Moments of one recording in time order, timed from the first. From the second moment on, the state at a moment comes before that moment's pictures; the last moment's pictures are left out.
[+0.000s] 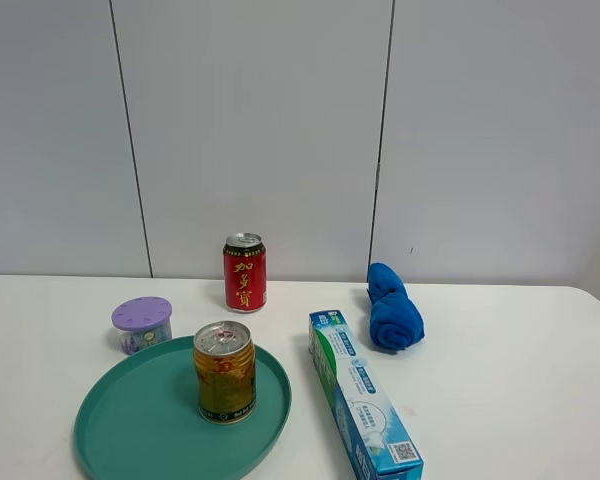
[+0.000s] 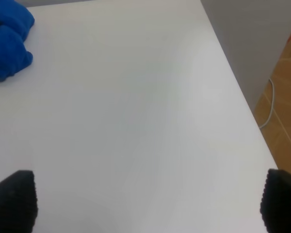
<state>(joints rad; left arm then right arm) 0.08 0.00 -0.51 -0.11 1.05 0.07 -0.13 0.00 -0.50 -0.01 1.07 0.00</state>
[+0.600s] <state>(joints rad) 0.08 0.00 -0.51 -0.11 1.05 0.07 -0.13 0.00 -0.50 -0.02 1.07 0.00</state>
